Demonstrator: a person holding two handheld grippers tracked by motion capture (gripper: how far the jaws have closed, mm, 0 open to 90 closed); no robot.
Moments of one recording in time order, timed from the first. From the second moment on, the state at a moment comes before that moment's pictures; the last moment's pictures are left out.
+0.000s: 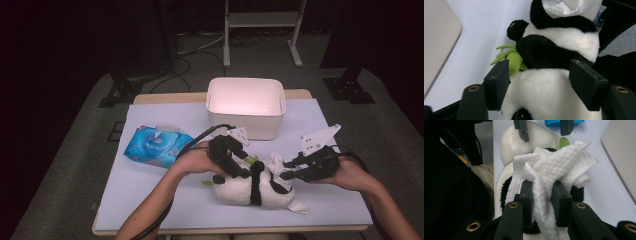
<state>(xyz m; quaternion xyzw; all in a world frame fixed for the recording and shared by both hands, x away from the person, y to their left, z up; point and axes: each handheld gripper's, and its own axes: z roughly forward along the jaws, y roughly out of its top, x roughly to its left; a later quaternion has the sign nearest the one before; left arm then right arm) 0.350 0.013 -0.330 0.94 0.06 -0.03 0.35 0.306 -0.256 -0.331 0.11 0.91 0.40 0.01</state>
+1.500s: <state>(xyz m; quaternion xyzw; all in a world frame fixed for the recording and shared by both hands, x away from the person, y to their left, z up) 0.368 -0.002 -0.337 0.94 0.04 0.00 0.34 0.301 -0.258 -0.323 0.09 0.91 0.40 0.02</state>
